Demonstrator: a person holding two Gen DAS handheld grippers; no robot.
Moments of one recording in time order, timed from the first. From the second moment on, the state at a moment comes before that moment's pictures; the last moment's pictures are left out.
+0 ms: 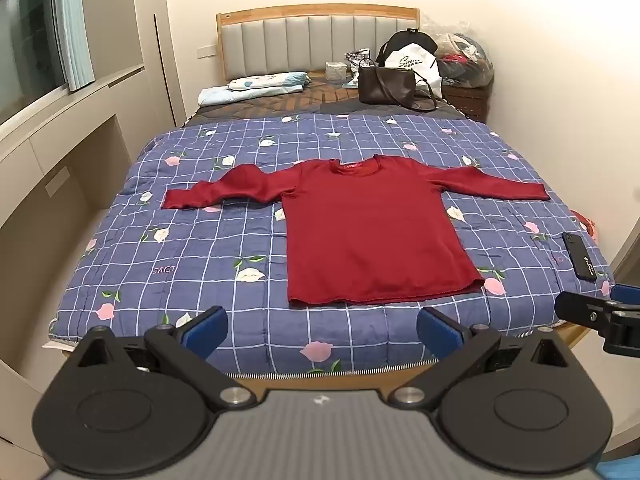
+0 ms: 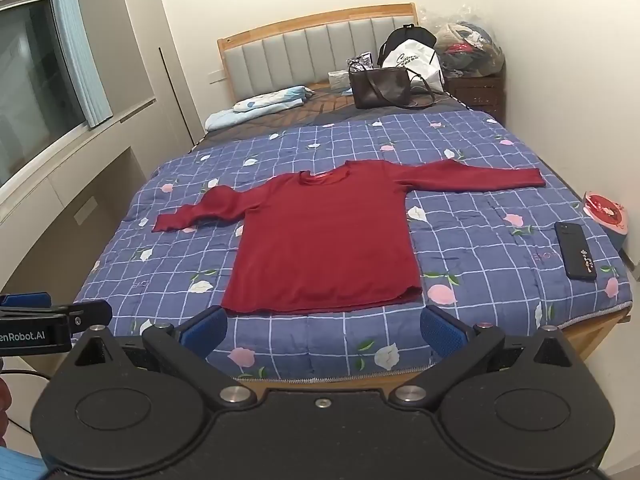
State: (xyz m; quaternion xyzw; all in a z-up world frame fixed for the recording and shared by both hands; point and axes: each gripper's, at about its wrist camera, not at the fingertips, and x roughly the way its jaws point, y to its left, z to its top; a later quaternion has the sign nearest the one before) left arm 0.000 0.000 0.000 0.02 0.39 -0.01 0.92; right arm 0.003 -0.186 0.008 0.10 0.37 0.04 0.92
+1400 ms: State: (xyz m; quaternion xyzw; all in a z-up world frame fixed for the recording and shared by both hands) left arm 0.007 0.007 -0.004 0.02 0.40 -0.01 0.92; right arm 0.006 -0.181 0.006 0.09 0.37 0.03 0.92
